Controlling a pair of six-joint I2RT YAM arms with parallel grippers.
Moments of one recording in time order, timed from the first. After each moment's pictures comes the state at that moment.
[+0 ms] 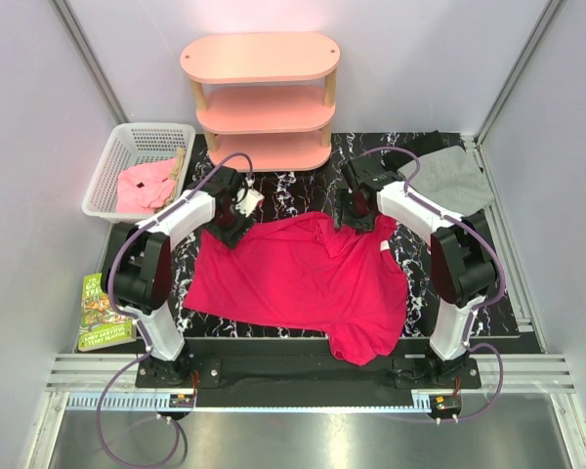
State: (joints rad) left arm -0.33 1.77 1.26 -0.79 -0.02 0.34; right arm 0.46 1.87 1.43 -0.70 0.01 0.51
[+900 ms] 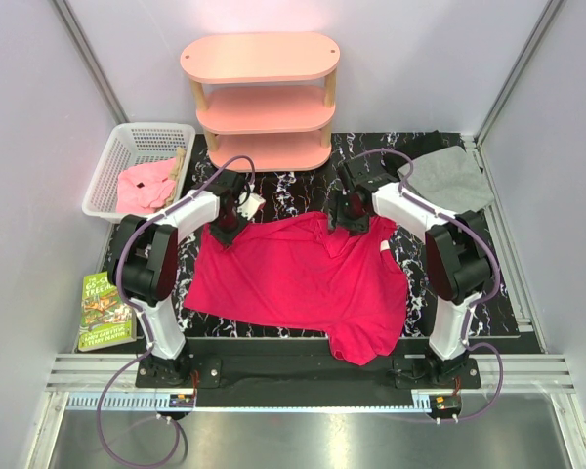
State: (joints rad) left arm -0.31 1.84 1.26 -0.76 -0.02 0.35; right arm 0.47 1.90 1.43 -0.66 -0.05 0.51
